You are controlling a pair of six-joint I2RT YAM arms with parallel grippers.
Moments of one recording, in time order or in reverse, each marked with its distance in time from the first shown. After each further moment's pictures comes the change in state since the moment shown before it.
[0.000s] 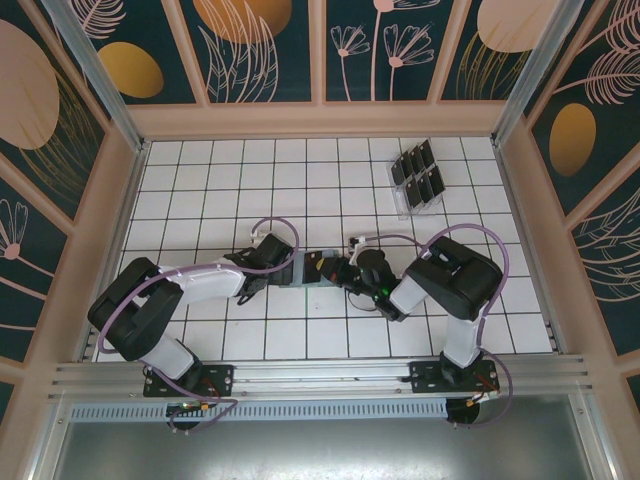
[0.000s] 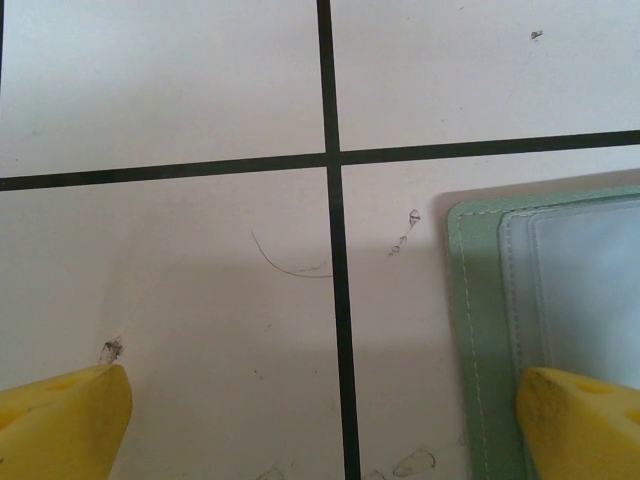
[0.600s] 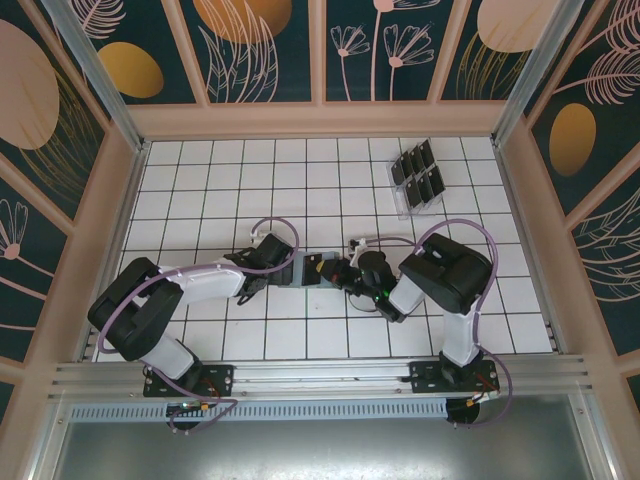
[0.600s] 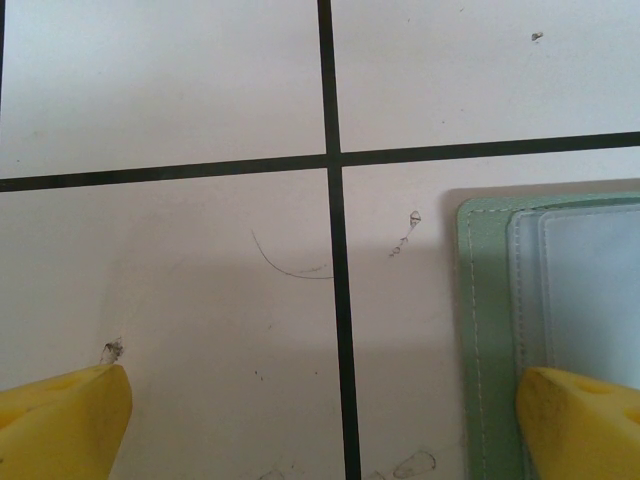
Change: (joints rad) left arm 0.000 0.000 -0.001 0.002 0.000 0.000; right arm -0.015 0.066 -0.003 0.078 -0.043 0.041
